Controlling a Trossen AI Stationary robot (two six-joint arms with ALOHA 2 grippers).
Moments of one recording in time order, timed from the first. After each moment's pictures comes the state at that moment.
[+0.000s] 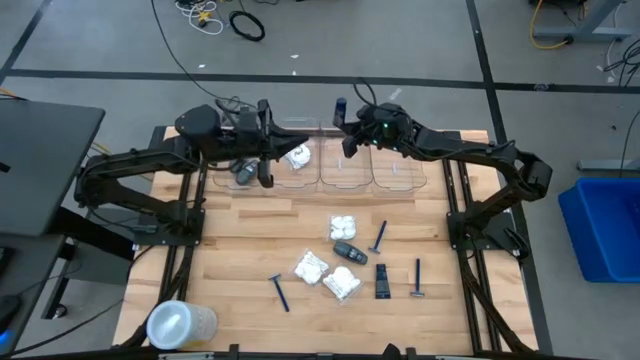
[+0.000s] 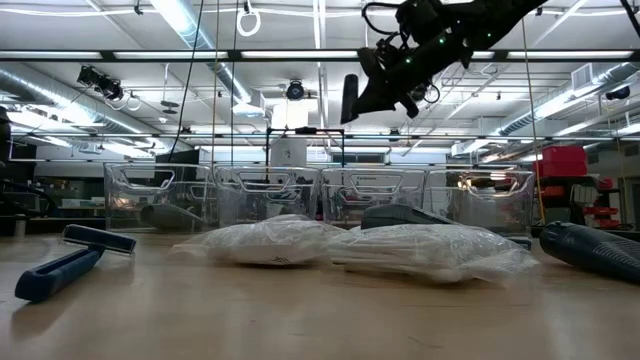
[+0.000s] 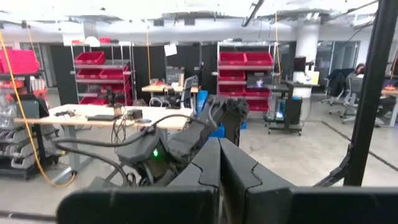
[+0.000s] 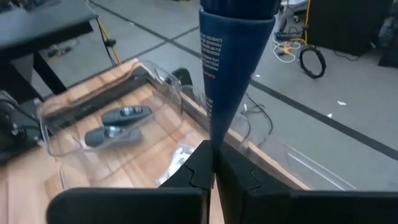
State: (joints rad) left arm 0.16 1.20 1.31 0.06 0.04 -0.02; right arm -0.49 1.51 1.09 0.03 0.07 0.22
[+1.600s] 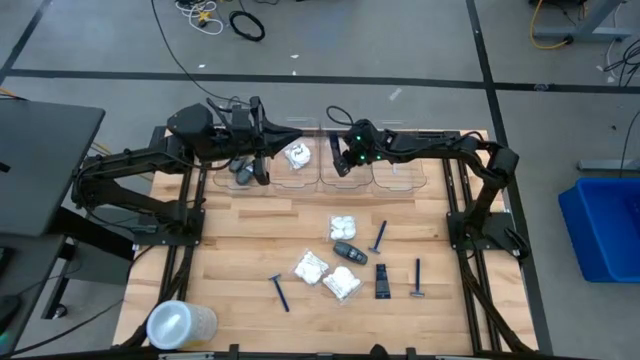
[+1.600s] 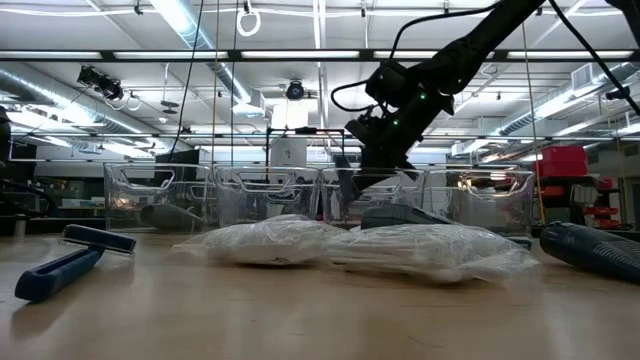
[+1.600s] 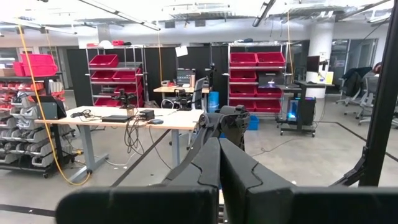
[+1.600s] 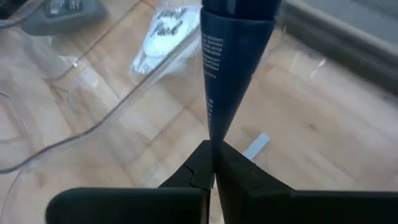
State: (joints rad) left arm 0.16 1.17 1.31 0.03 -0.01 0.00; right arm -0.50 1.77 1.11 -0.16 -0.07 0.35
